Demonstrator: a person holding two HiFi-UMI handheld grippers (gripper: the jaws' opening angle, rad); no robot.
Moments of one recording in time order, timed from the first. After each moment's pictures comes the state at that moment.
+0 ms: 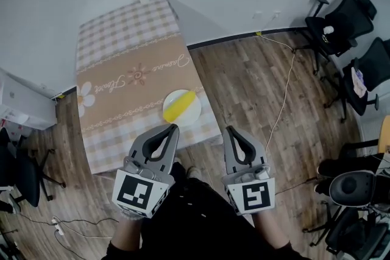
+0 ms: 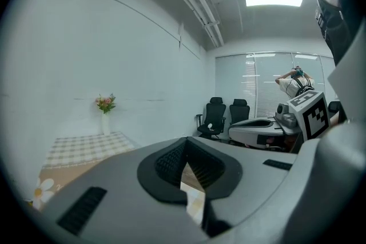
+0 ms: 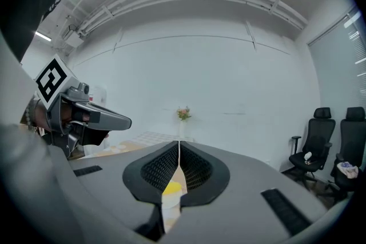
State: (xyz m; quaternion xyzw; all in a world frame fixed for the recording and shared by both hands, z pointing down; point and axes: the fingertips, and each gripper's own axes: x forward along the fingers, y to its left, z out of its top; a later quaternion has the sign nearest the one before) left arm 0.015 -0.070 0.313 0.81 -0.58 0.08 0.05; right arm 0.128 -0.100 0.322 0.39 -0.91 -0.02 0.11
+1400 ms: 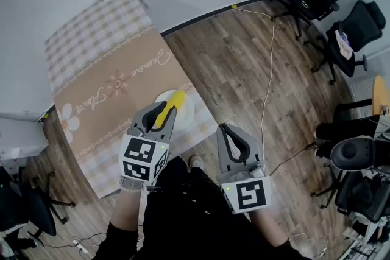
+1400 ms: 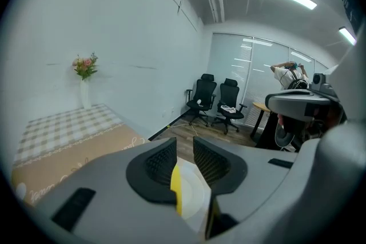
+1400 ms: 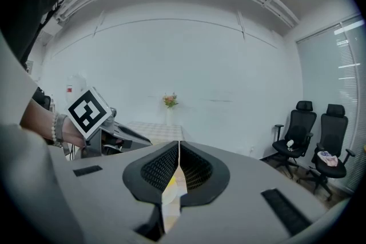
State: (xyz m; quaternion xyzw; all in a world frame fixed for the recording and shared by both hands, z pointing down) left arm -0.011 -0.184 0.430 0.84 -0.48 0.16 0.17; right arm 0.103 -0.137 0.360 0.46 -0.87 0.03 0.17
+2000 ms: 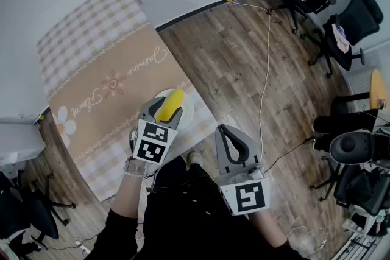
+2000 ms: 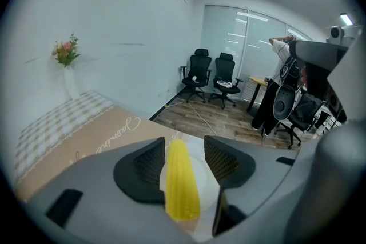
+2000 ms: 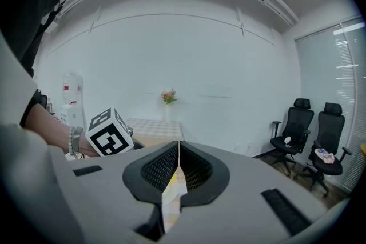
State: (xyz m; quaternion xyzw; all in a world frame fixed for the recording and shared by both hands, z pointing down) left arm 0.002 -0.201 0.518 0.84 -0.42 0.28 0.19; right arm 0.094 -0.140 0.371 0.47 -0.86 0.04 0.18
